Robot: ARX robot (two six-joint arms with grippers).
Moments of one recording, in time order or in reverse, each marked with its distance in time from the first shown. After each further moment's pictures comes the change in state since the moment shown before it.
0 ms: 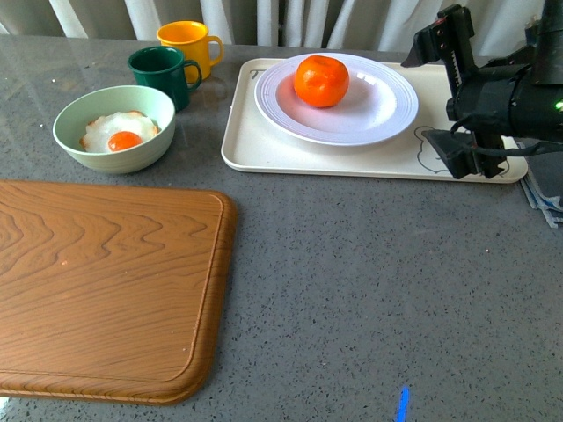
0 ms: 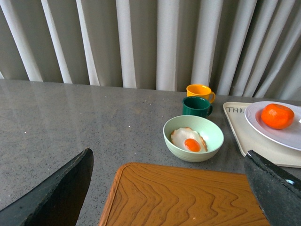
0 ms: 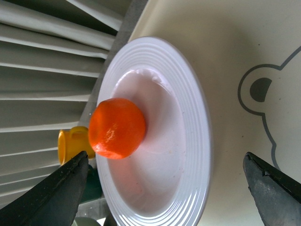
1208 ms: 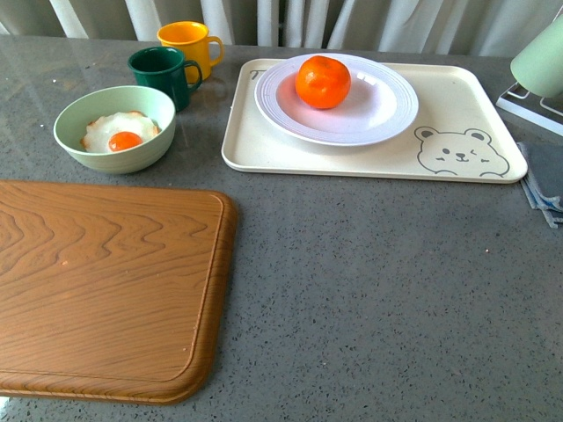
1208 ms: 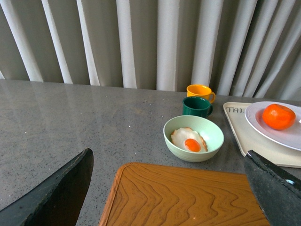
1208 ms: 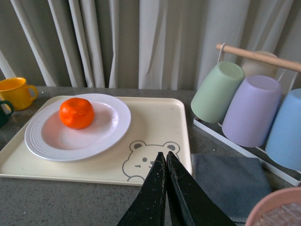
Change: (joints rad) left arm 0.000 0.000 0.000 0.000 0.000 0.000; right arm -0.061 -0.946 -0.907 0.334 0.190 -1.118
